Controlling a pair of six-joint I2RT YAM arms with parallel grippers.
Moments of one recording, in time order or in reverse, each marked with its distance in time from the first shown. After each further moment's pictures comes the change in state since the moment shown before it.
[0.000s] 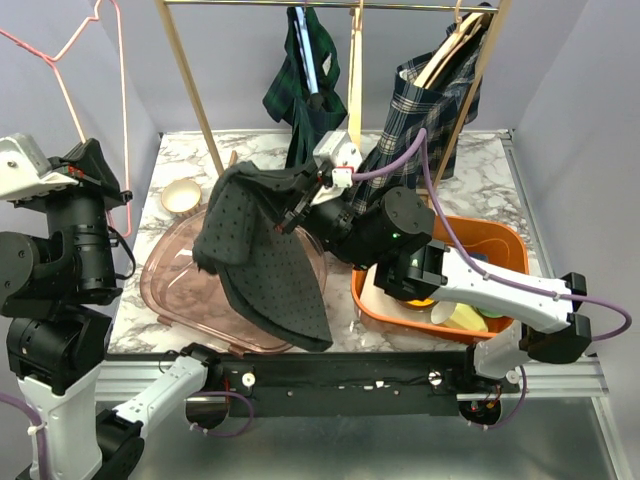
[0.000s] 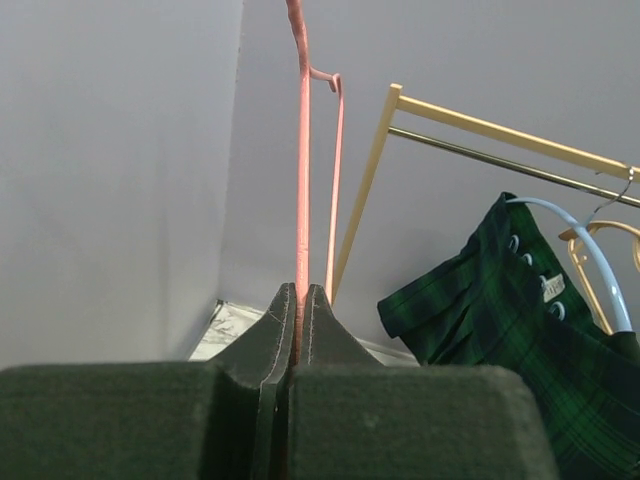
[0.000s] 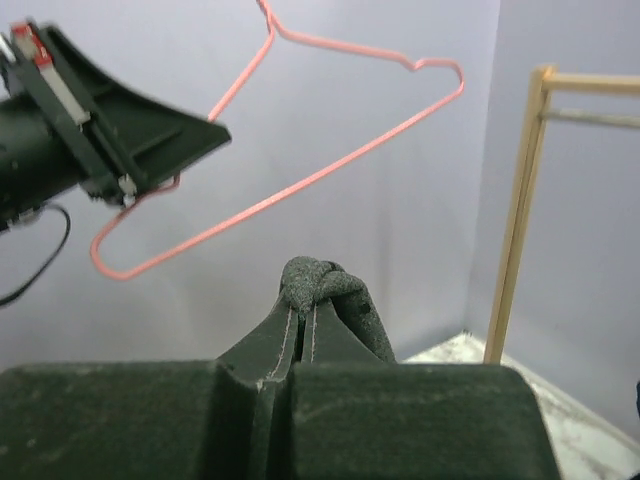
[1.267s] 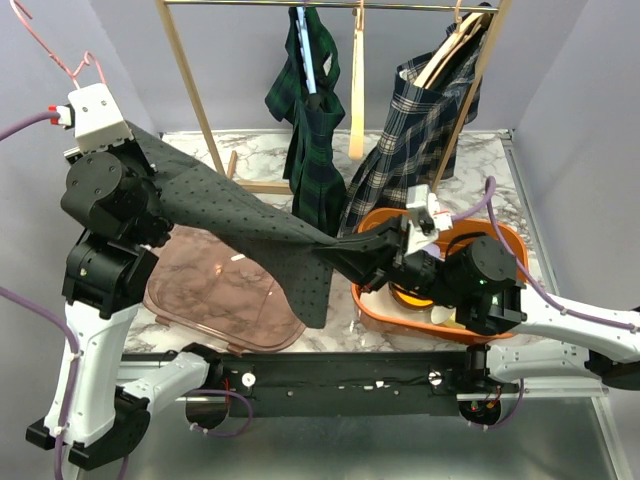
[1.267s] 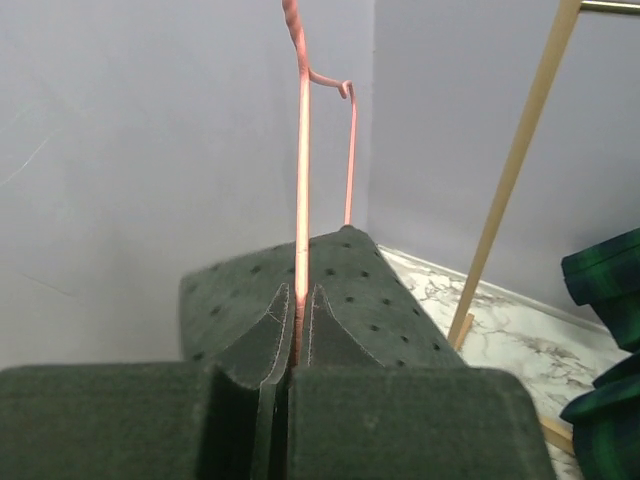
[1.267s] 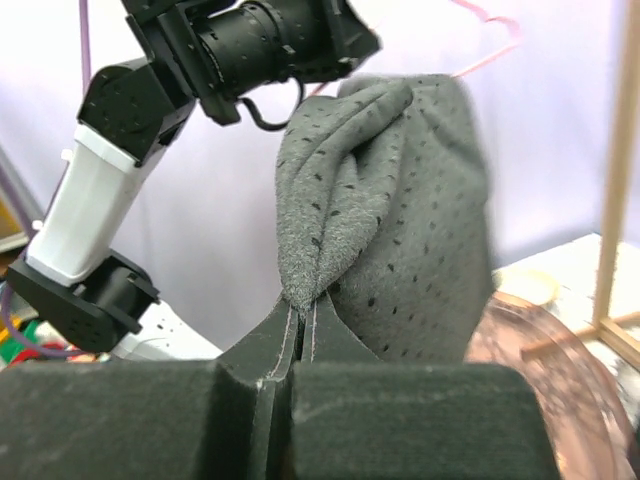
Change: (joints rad) left arm -0.007 0.153 -0.063 0.032 -0.320 0.188; right arm -0.004 -0.490 -0.547 -0.024 -0.163 0.281
